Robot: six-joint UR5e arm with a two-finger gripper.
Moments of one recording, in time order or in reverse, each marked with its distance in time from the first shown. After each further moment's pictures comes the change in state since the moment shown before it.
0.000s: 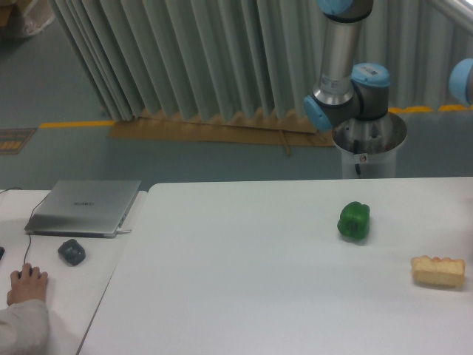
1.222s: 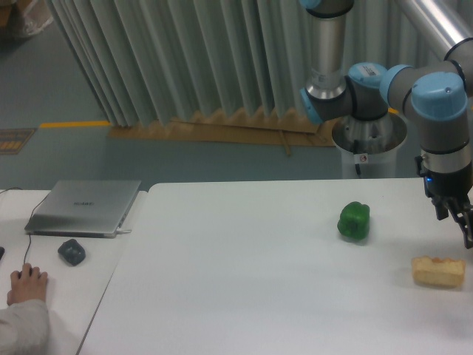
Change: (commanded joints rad) arm -0.320 0.063 -0.026 -0.054 -0.002 -0.392
